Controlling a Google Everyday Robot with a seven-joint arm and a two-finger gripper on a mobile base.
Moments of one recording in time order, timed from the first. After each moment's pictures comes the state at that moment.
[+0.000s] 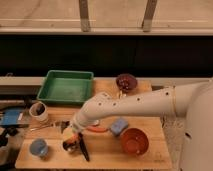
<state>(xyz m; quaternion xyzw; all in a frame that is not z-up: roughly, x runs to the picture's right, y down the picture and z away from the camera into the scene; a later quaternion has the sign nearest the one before) -0.171 0.205 0.713 -0.41 -0.18 0.36 0.82</state>
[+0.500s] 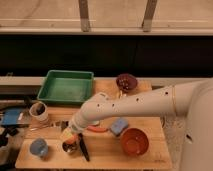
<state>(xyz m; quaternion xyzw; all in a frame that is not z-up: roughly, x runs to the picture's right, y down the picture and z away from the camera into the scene) -0.173 0.204 0.702 -0.40 -0.17 0.36 0.83</state>
